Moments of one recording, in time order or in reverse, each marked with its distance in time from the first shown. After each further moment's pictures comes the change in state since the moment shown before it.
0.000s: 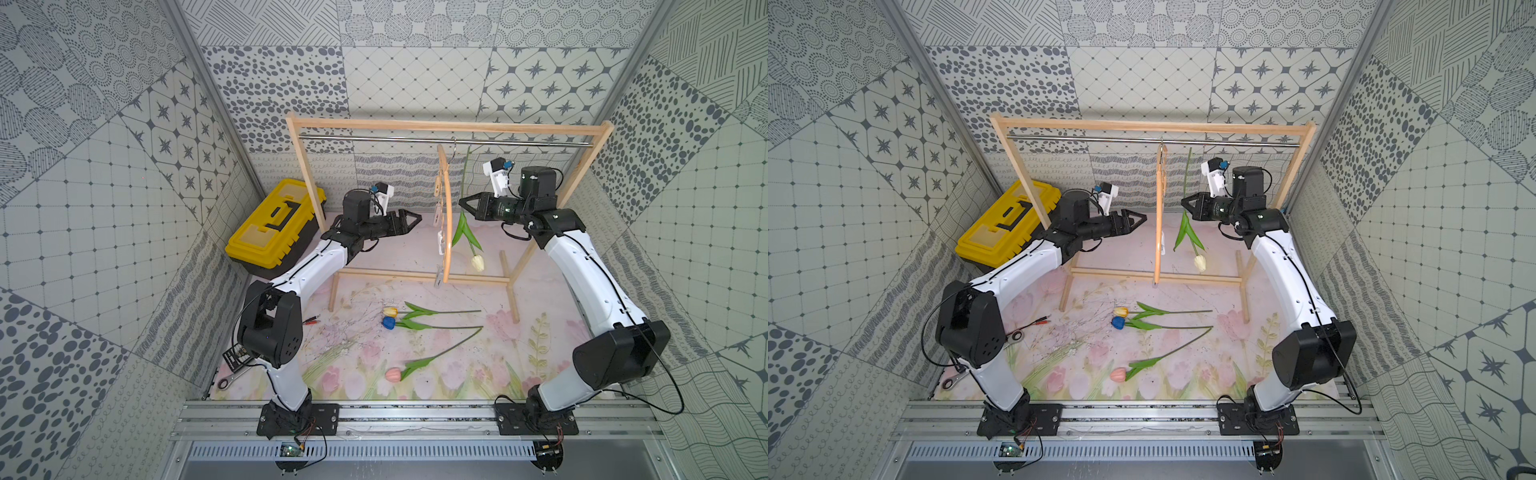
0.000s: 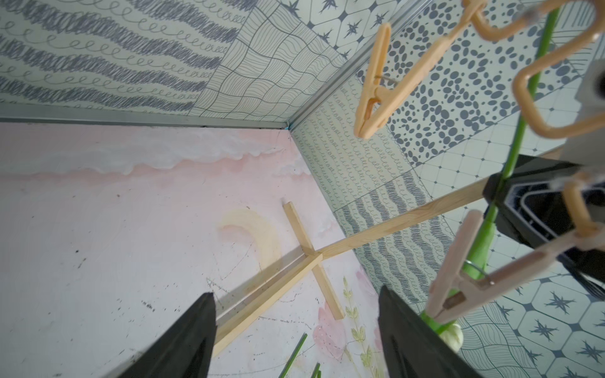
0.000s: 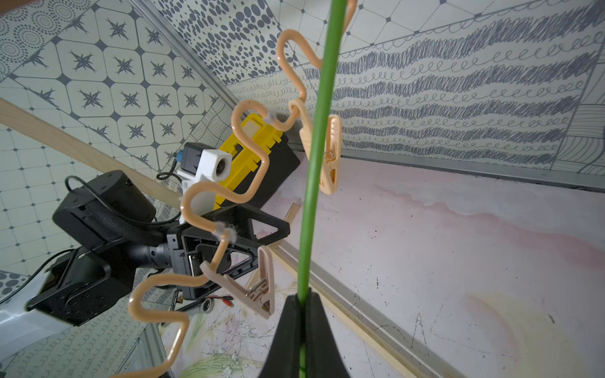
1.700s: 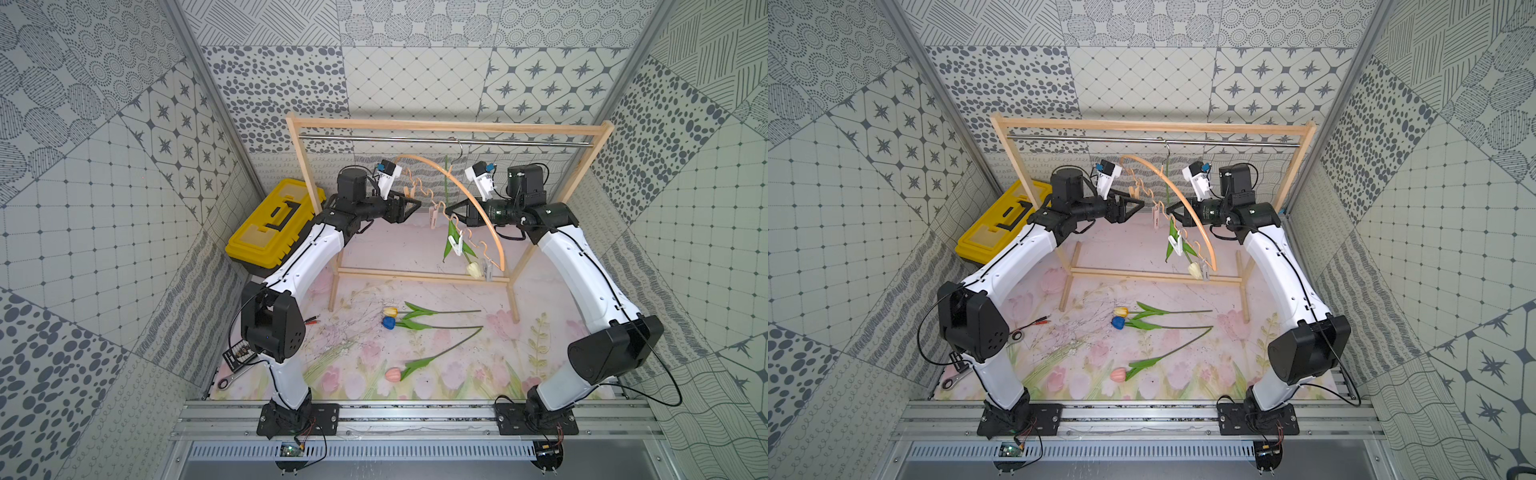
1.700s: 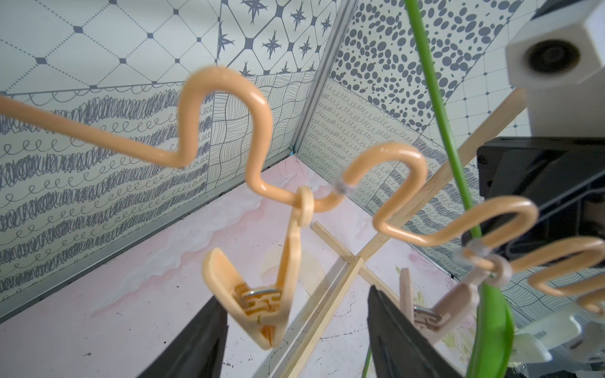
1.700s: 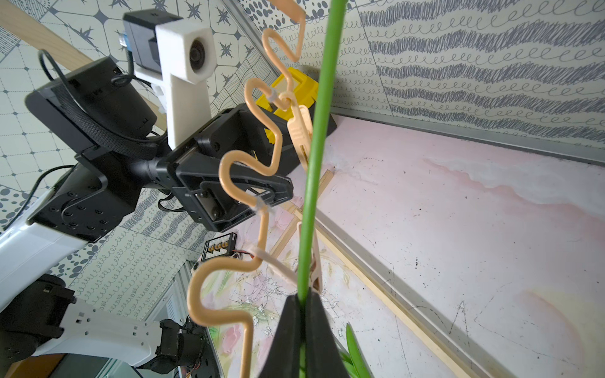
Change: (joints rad) left arm 0.020 0.014 0.233 -0.198 0.005 0.444; right arm 0.074 0.026 0.077 -0.155 -0.085 -0.079
